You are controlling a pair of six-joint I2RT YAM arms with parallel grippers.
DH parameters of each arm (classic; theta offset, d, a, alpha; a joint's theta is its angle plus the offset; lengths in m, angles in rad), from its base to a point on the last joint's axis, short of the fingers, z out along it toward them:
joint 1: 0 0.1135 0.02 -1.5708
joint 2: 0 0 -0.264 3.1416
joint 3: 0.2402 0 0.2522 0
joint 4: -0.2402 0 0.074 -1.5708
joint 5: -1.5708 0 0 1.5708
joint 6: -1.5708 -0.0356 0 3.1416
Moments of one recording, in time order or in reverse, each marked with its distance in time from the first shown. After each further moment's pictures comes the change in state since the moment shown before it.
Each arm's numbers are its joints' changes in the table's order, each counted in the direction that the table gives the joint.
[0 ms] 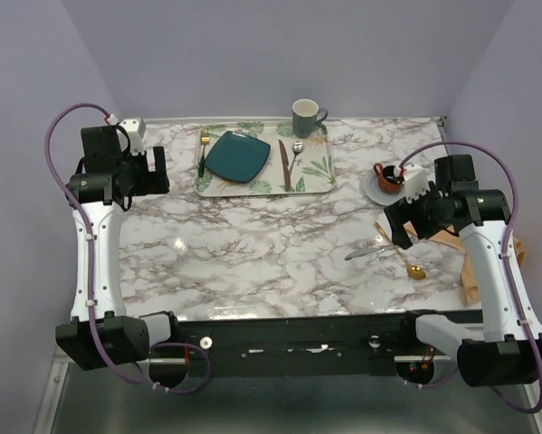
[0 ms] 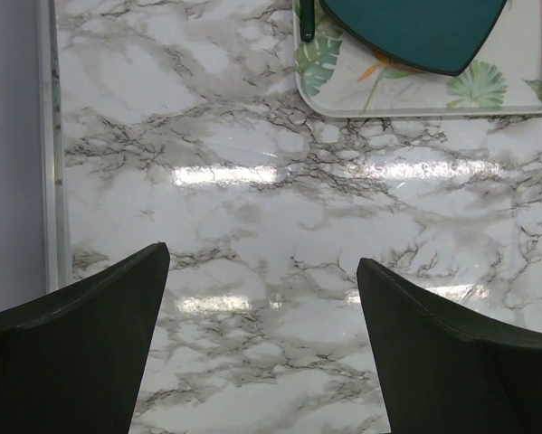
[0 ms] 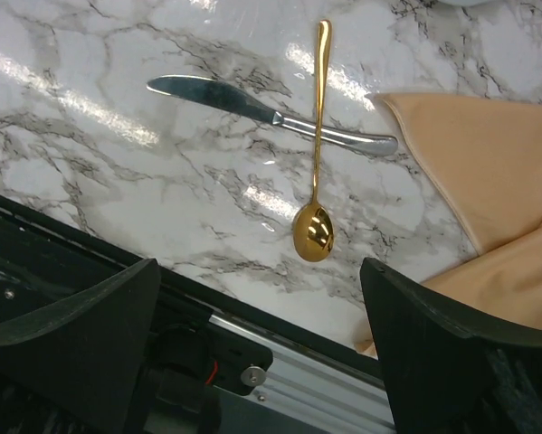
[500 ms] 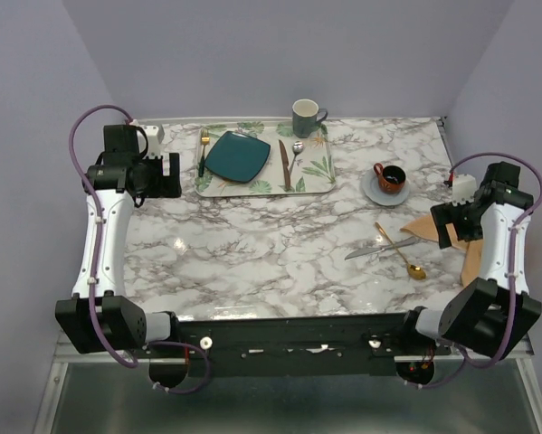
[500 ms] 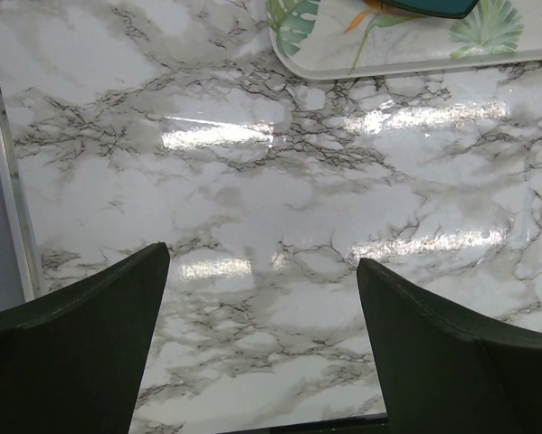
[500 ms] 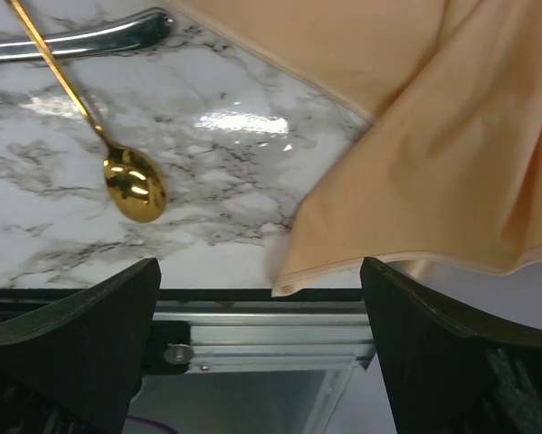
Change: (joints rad) left arm -0.068 0.093 -0.034 -0.010 0.017 -0.014; right arm -0.457 0.148 -0.114 0.132 -0.136 0.169
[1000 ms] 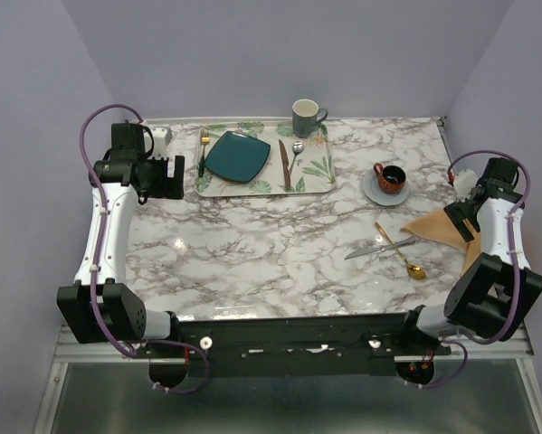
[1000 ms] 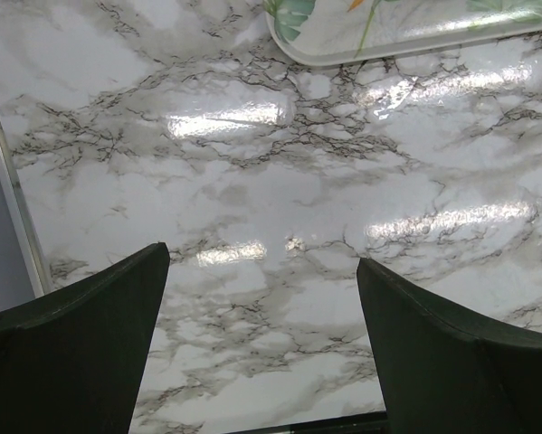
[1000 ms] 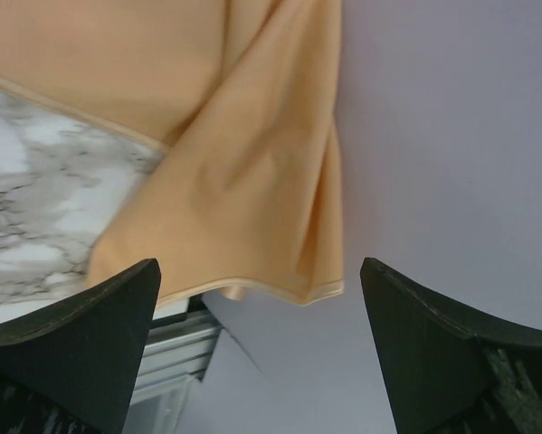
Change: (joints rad) left arm -0.028 0.055 0.000 0.001 0.010 -0.067; right arm -0.043 0.138 -0.059 0.374 -0.303 0.285
